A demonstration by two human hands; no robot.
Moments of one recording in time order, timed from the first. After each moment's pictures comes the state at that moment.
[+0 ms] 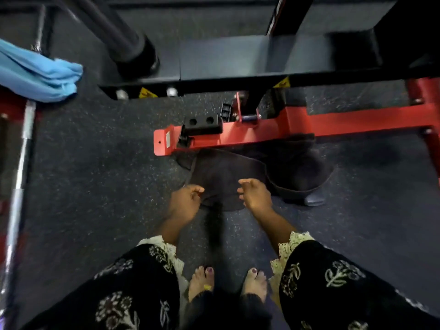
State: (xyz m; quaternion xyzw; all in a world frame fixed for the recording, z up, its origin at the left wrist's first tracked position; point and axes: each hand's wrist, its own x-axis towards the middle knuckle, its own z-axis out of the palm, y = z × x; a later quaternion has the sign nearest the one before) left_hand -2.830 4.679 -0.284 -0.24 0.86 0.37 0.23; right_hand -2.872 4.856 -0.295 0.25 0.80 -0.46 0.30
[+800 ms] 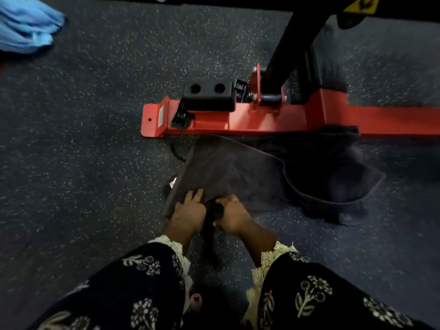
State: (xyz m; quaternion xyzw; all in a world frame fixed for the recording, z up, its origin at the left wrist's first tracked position) left_hand -2.827 4.695 -0.502 -0.02 0.88 0.13 0.45; right_hand -2.860 4.829 -0.491 -0.12 0.85 -0.16 0.48
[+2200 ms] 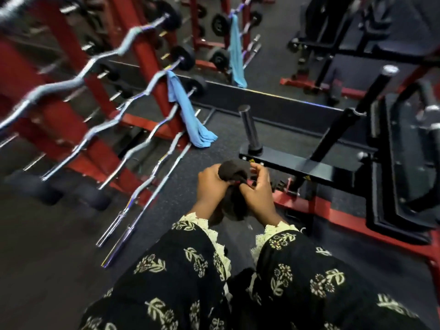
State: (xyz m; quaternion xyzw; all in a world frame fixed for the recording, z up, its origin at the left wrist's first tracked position) left_hand -2.619 4.689 0.207 -0.34 0.78 0.49 -0.16; right_hand -2.678 4.805 0.184 -0.16 0.78 -0.58 0.17
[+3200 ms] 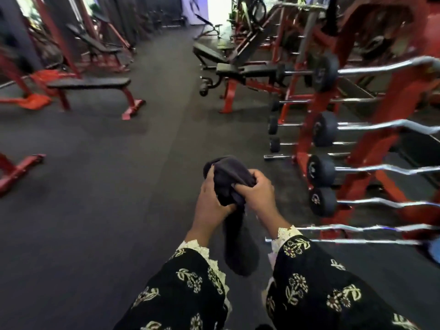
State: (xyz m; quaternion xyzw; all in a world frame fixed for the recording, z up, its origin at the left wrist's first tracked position) left_hand -1.945 4.625 0.263 -0.67 0.54 0.24 -0.45; right_hand -2.075 4.581 0.296 -0.58 0.53 -0.44 0.45
